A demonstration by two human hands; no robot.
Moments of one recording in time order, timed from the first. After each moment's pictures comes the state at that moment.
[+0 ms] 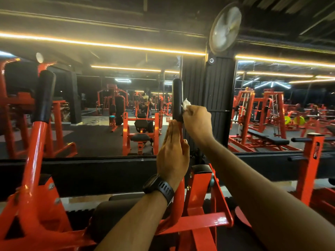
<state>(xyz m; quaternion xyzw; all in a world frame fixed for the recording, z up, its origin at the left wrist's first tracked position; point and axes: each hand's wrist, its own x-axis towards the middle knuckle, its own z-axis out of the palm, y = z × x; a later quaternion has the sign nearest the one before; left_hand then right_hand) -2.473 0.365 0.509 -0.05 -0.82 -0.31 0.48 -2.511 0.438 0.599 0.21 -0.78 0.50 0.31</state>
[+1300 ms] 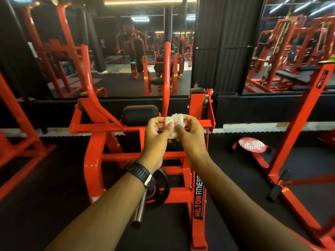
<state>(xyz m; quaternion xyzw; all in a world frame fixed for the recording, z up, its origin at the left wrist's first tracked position) -2.162 0.507 0.374 0.08 -0.62 -0.71 0.32 -2.200 0.603 0.380 0.20 -0.61 0.77 0.00</state>
